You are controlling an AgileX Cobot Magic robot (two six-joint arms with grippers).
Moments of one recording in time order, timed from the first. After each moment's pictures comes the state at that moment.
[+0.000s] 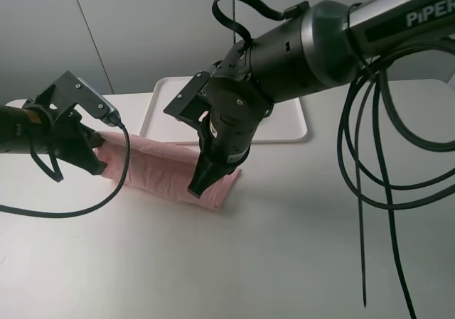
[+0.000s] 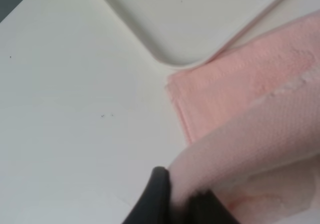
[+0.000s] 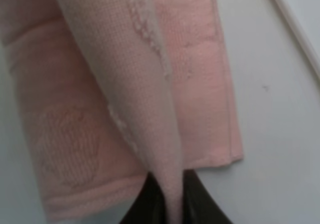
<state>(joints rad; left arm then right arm) -0.22 1.61 -0.59 -0.07 -0.14 0.59 0.89 1.98 -1.22 -0.32 0.60 0.14</state>
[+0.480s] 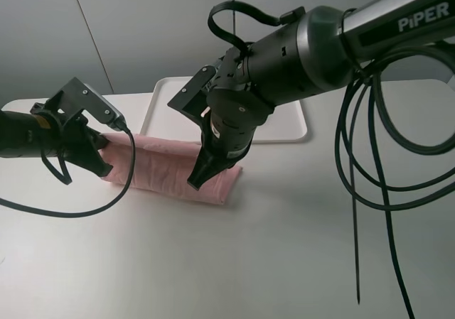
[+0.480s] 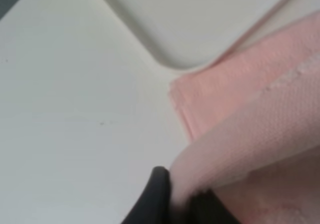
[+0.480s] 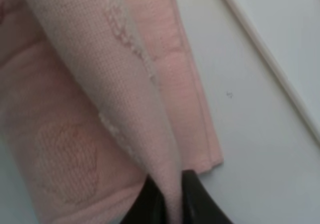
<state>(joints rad) -0.22 1.68 -0.59 -0.07 -0.25 0.59 0.89 1.98 -1.22 -0.46 0.59 0.33</state>
